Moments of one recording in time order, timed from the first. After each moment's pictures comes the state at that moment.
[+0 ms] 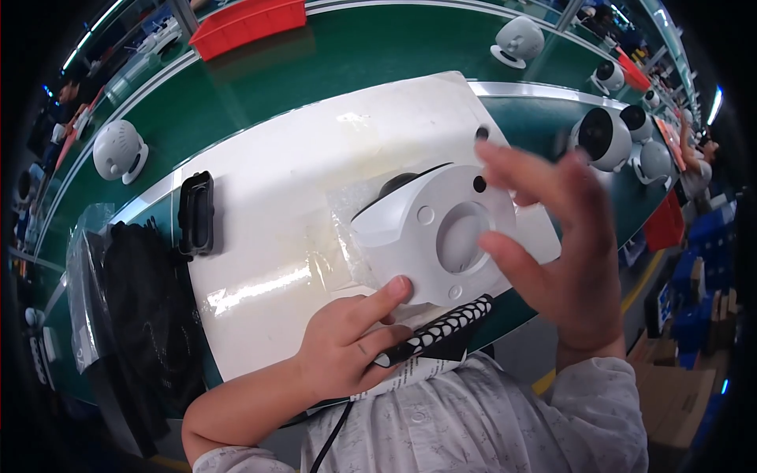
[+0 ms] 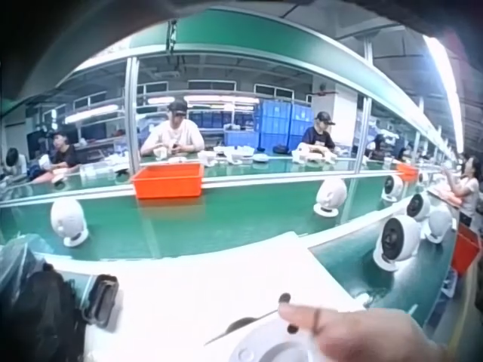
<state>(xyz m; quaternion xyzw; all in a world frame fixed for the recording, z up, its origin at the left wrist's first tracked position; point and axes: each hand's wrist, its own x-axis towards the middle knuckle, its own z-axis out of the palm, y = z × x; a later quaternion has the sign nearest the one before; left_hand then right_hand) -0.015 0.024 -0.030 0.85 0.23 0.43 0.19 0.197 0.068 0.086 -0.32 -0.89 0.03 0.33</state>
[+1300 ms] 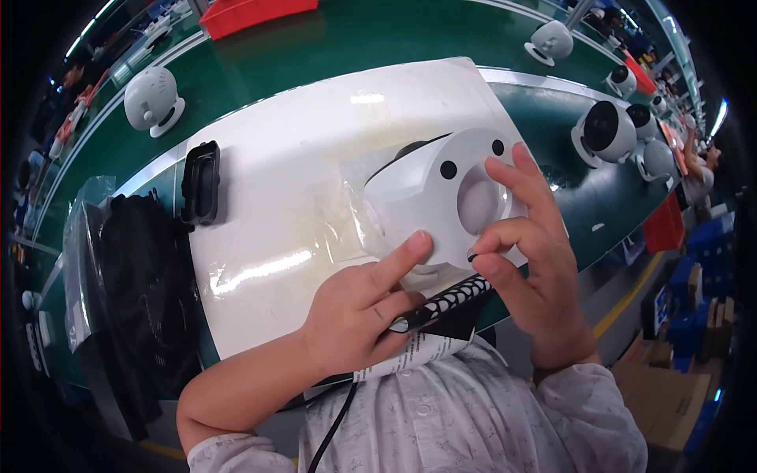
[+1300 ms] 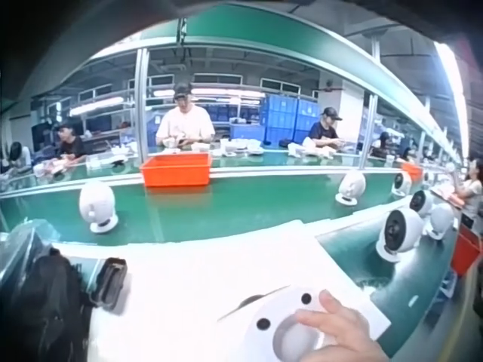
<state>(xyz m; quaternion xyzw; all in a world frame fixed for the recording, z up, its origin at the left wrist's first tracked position) -0.009 0.021 -0.029 0.82 0.26 0.46 0.22 0.192 0.031 0.046 -0.41 -0.83 0.14 0.35</state>
